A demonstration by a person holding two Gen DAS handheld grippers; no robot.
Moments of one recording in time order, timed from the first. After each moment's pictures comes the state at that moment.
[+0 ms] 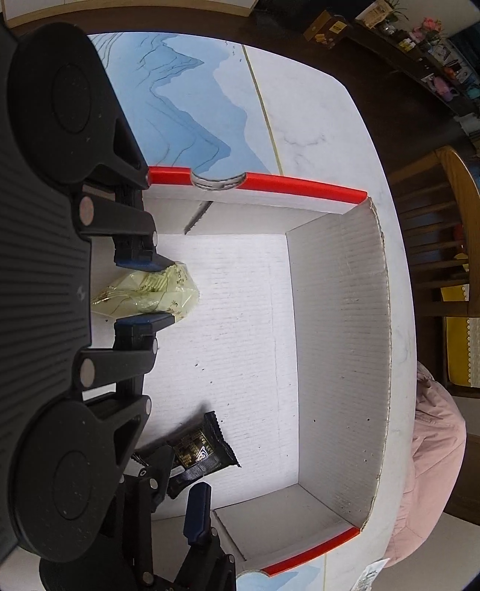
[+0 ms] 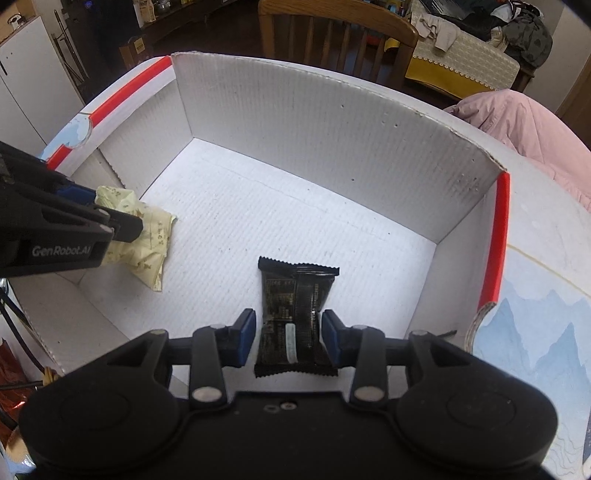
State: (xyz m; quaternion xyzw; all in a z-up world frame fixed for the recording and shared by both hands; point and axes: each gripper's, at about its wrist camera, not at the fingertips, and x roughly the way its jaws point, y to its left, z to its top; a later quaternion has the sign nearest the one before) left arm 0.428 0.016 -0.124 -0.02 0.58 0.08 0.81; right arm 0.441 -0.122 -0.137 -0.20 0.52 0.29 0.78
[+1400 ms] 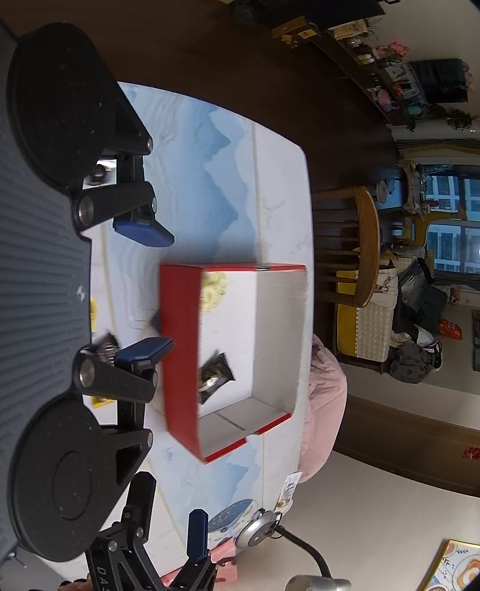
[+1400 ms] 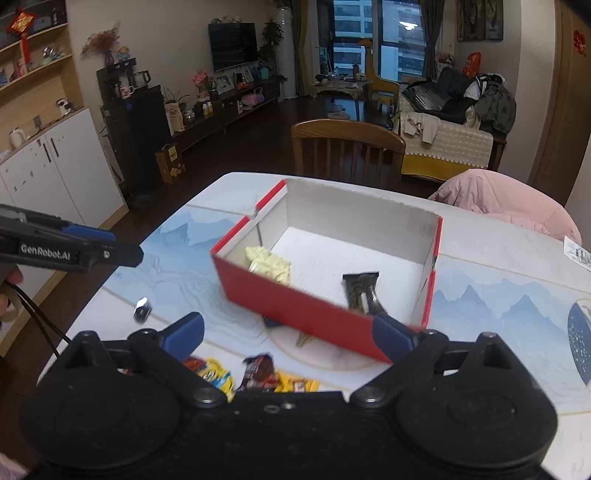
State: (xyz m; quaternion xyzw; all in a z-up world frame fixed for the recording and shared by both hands) left arm 0.180 0.049 0.005 -0.08 0.41 0.04 0.91; right arm 0.236 -0.192 0.004 -0.11 0.37 0.34 0.86
